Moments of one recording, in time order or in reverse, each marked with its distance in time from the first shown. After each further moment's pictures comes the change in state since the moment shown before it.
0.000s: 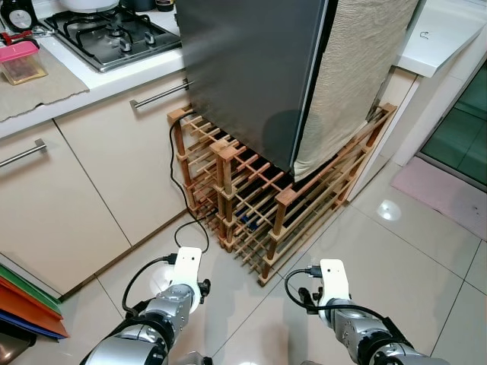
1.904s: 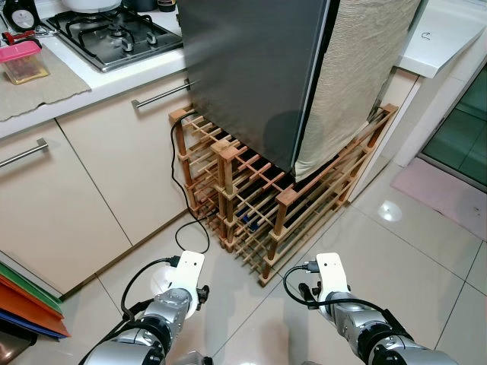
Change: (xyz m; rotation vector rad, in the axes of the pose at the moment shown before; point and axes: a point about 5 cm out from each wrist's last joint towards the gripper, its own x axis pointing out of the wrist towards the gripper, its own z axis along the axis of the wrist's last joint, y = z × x) left arm -0.001 0.004 -0.008 0.112 0.015 -0.028; right arm 0.001 -0.002 0.012 -0.078 -0.010 -0.004
